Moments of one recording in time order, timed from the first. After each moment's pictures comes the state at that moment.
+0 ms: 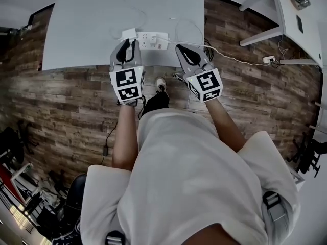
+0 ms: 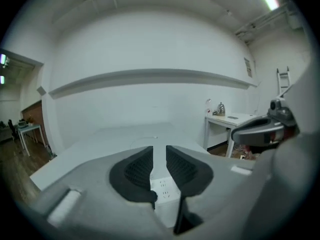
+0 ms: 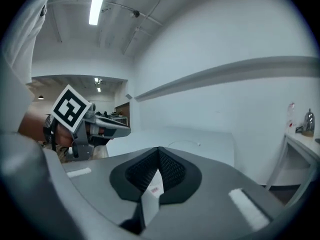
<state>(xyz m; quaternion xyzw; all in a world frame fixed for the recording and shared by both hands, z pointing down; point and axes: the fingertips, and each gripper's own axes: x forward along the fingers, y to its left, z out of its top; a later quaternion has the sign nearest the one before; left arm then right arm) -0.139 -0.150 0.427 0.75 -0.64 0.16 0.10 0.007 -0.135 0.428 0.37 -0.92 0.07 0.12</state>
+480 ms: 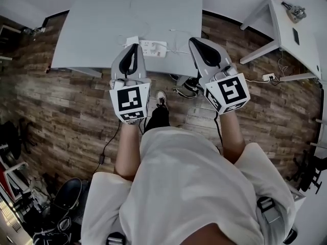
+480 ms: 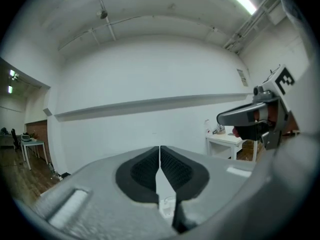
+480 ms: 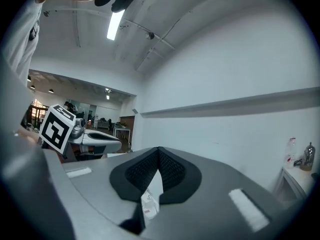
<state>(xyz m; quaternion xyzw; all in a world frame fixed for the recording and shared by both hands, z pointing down) -0.083 -0.085 0.284 0.75 -0.66 0.09 -0.01 0.054 -0.103 0.250 0.35 -0.93 -0.03 0.06</state>
